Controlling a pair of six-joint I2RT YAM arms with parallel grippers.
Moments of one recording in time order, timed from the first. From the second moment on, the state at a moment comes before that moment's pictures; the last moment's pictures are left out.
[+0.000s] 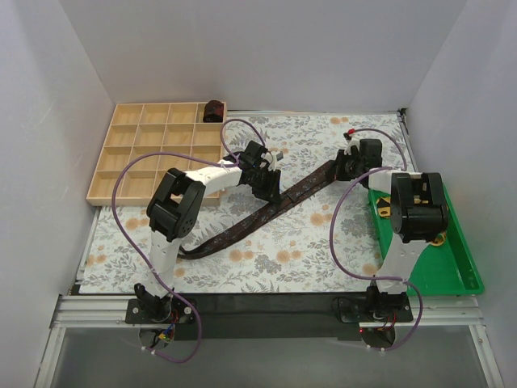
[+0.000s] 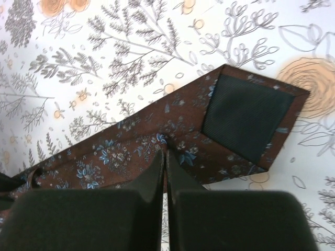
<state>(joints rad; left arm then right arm) -0.60 2.15 1.51 -0.37 0.45 -0.31 0.05 1.89 1.04 0.15 -0.47 0.15</state>
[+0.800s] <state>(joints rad) -0.58 2.08 1.52 -0.46 0.40 -0.29 0.01 1.82 1.07 0.05 -0.39 0.23</state>
